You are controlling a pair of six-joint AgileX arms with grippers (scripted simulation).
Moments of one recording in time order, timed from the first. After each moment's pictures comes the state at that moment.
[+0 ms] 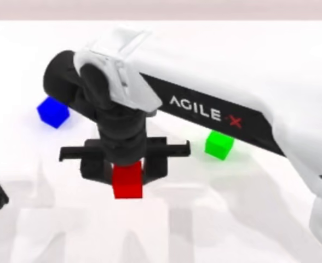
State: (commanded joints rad) left arm 0.00 0.00 0.00 0.00 0.00 0.00; right arm 0.96 2.36 2.17 -1.38 0.03 0.96
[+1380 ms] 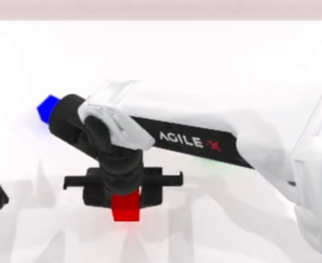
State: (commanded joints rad) left arm 0.00 0.00 0.00 0.00 0.00 0.00; right arm 0.99 2.38 1.95 -1.12 0.03 0.99
